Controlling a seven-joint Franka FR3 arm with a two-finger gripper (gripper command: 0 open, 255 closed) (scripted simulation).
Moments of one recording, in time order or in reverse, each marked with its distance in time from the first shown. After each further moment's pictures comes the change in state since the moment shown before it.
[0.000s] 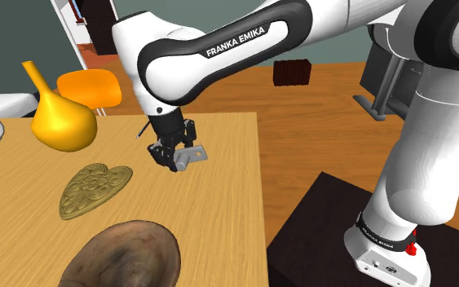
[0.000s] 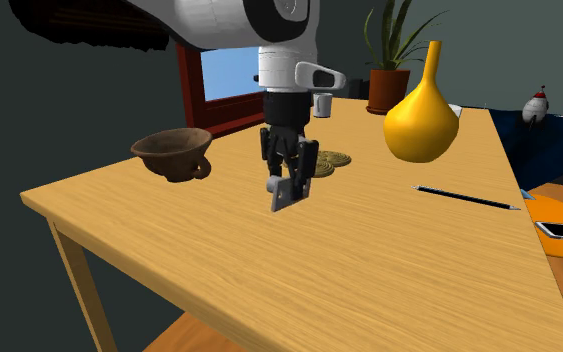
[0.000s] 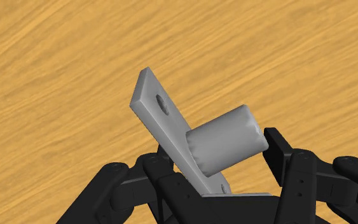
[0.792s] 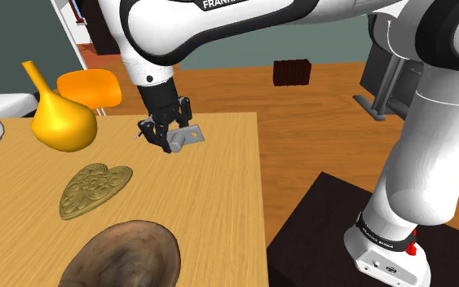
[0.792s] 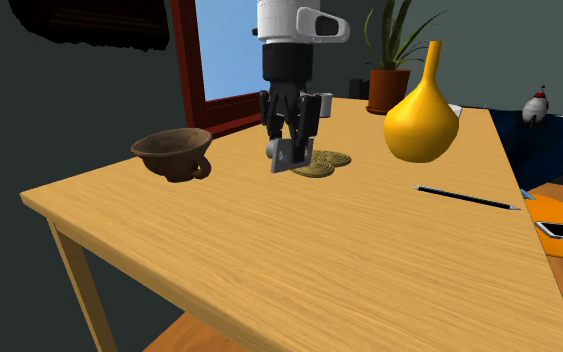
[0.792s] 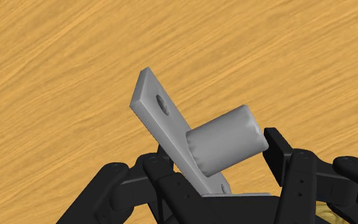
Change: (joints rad) arm 0.004 0.000 0.003 0.166 0.002 -0.166 -0.005
